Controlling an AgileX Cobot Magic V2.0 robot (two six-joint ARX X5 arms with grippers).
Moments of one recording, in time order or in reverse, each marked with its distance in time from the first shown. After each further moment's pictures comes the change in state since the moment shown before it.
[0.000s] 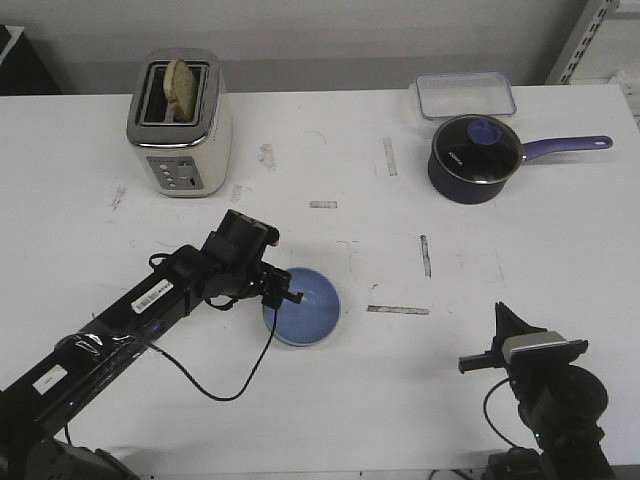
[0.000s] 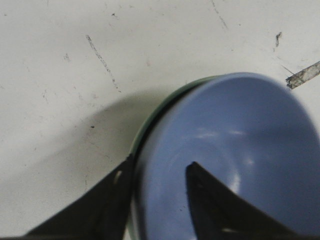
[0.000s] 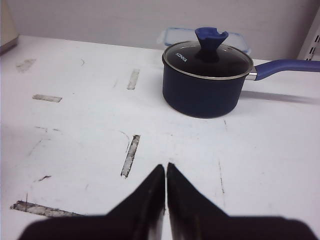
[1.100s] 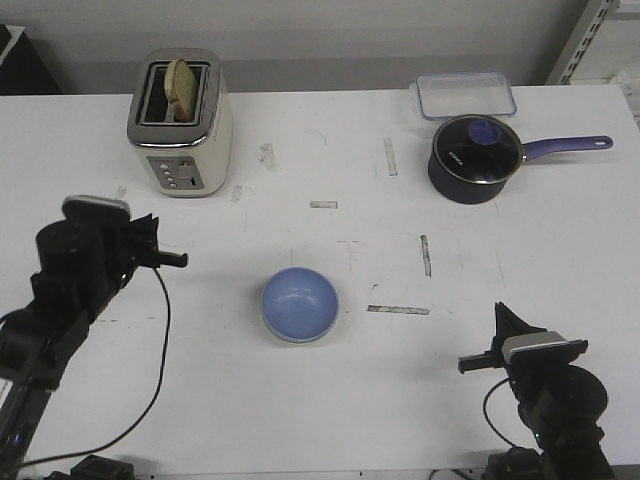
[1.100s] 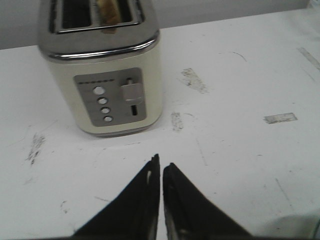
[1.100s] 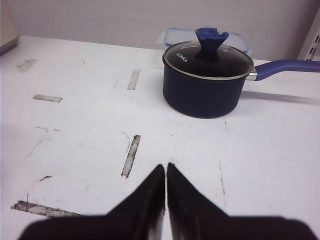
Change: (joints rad) left arm 0.373 -0.552 -0.158 0.187 -0.207 0.147; right arm 0.000 0.000 0.000 0.000 0.000 0.000
